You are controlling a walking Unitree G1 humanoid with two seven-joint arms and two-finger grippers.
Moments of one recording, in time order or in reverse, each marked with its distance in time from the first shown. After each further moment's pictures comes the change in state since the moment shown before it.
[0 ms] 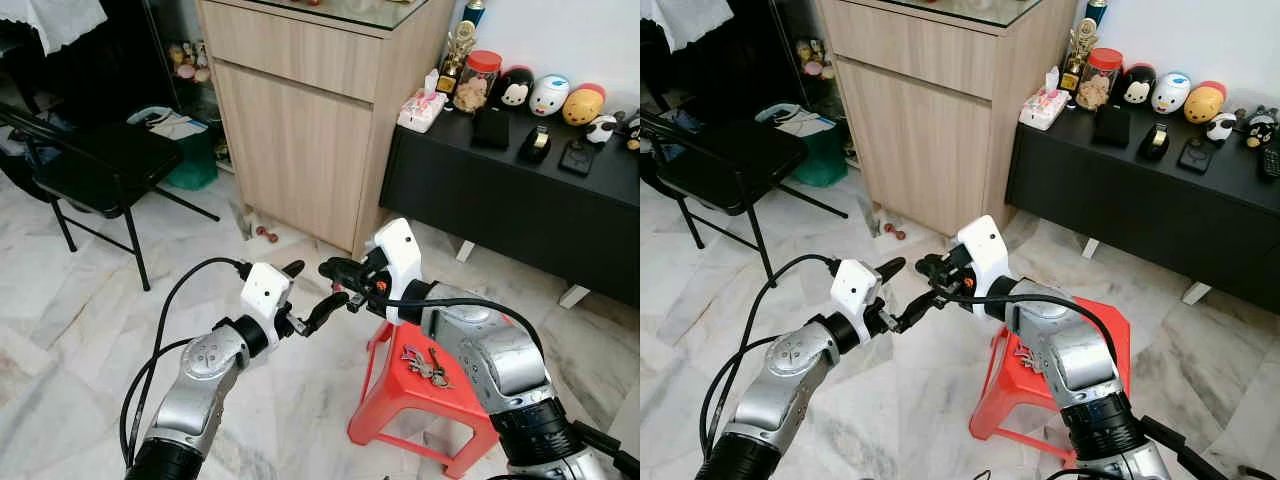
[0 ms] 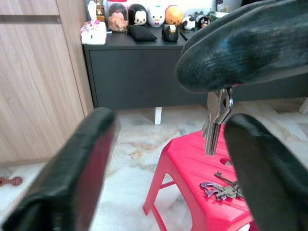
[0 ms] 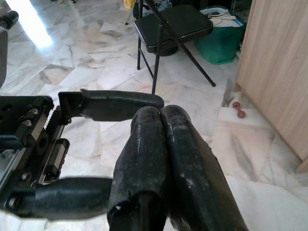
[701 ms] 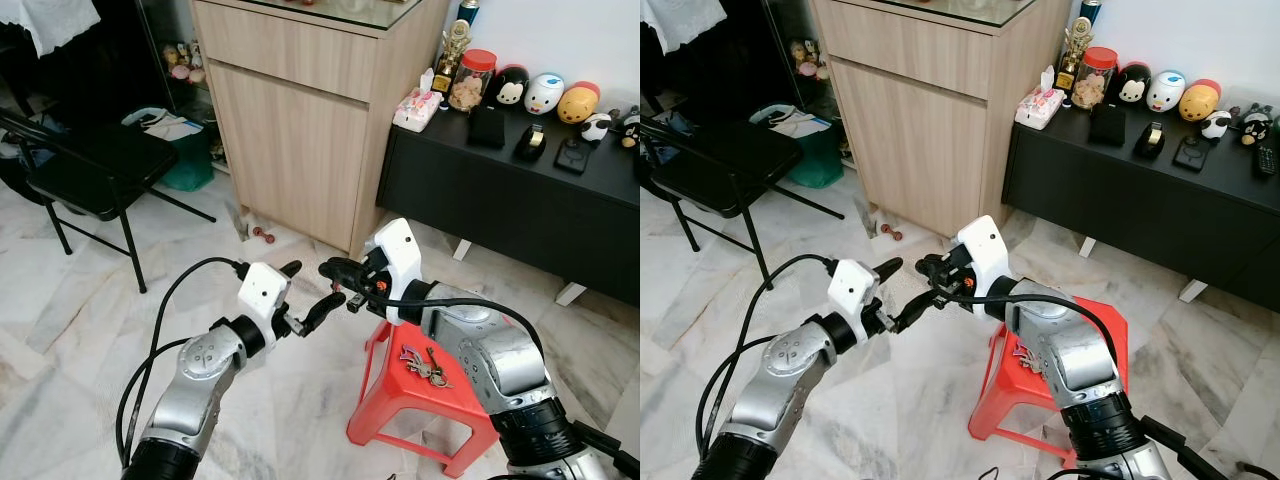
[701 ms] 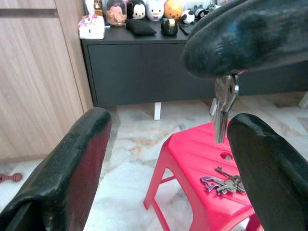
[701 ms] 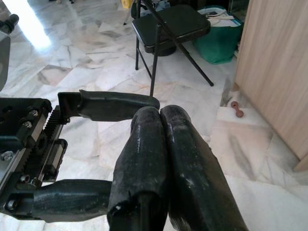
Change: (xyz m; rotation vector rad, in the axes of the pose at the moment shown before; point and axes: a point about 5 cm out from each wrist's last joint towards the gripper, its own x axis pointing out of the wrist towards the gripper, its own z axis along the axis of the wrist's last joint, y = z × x) left arm -0.003 0.002 -0.003 0.000 0.025 -0.002; right arm 0.000 0.000 0.000 0.000 0.000 0.000
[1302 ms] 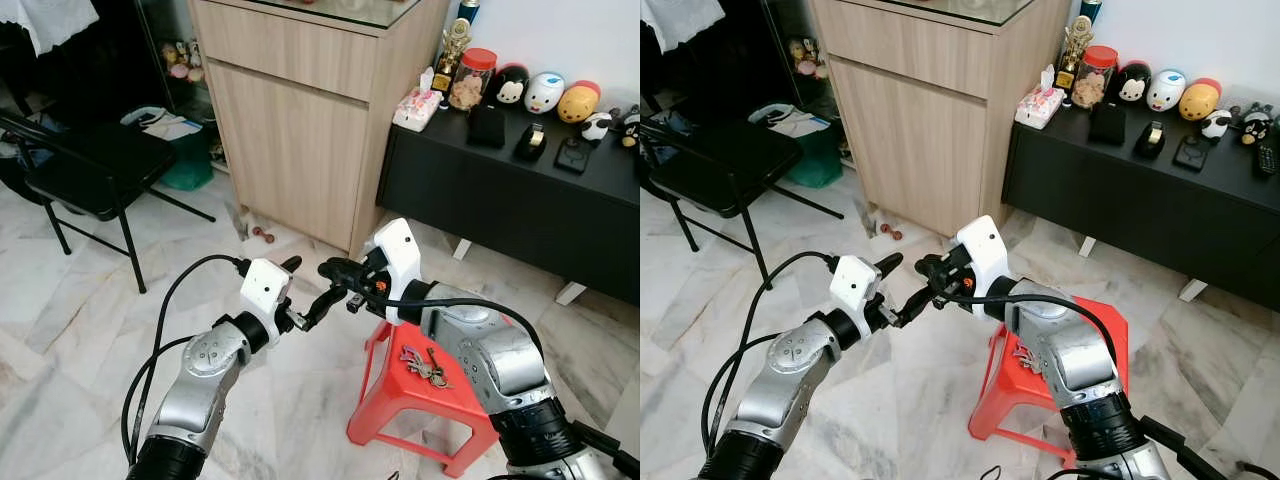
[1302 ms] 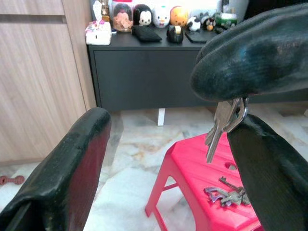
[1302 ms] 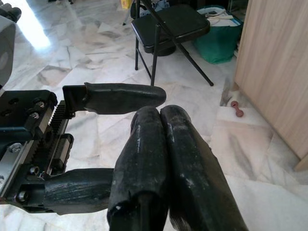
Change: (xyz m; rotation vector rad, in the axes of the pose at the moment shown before) left arm 0.005 0.001 0.005 -0.023 -0.034 0.039; right arm 0.000 0.001 0.000 0.001 -0.001 0.004
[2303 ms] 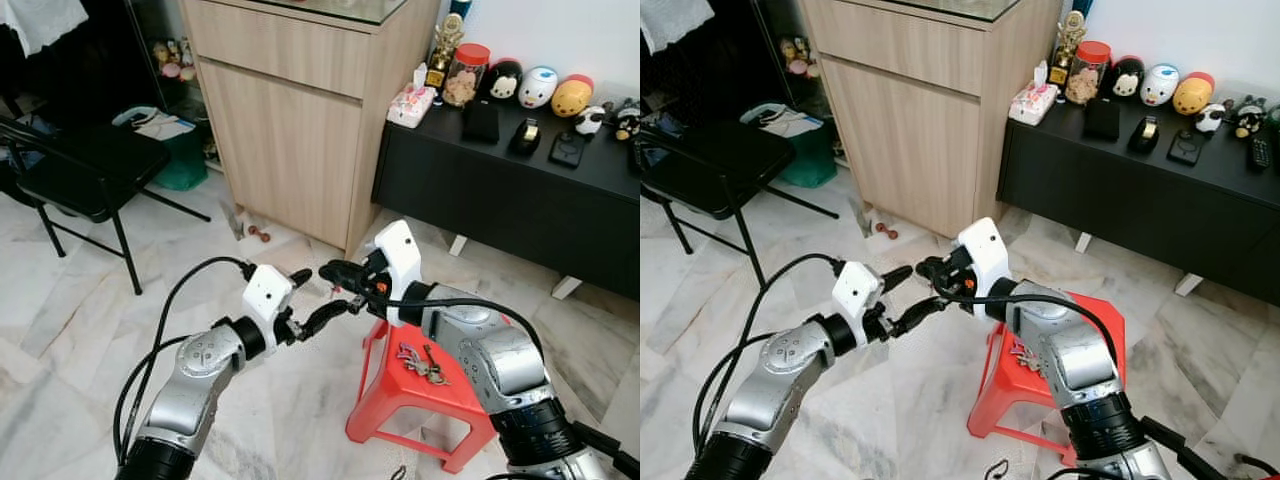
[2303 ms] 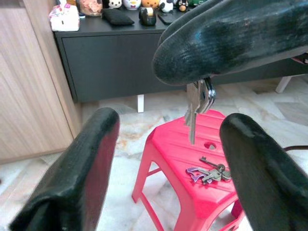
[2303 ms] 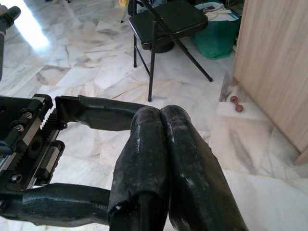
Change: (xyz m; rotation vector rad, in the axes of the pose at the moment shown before) left arm -0.005 -0.004 -0.001 0.031 0.067 -0.115; right arm 0.000 -0.001 -0.003 0.009 0.010 0.003
